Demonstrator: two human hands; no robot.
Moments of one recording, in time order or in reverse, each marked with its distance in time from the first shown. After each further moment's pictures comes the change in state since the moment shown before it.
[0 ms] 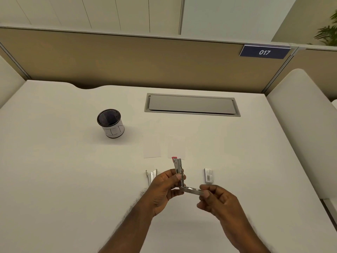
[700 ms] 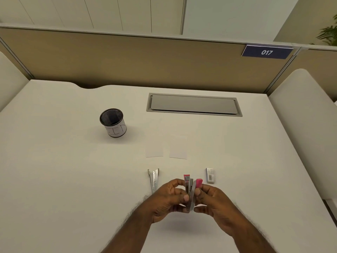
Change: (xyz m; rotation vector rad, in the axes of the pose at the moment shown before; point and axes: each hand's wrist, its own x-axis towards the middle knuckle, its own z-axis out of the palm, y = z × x) left_hand -0.014 -0.011 -0.008 0.174 -0.187 -0.185; right_hand 0.023 0.007 0.009 -0.166 -0.259 0.160
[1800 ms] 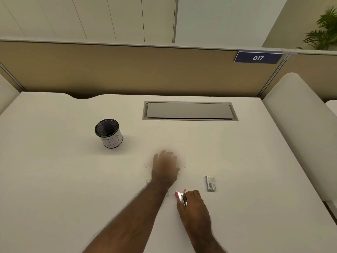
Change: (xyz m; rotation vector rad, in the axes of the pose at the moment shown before) left_hand 0.110 0.038 -0.049 1.756 0.621 0.338; right_hand 0.070 0.073 0.045 -1.048 0.596 -0.128
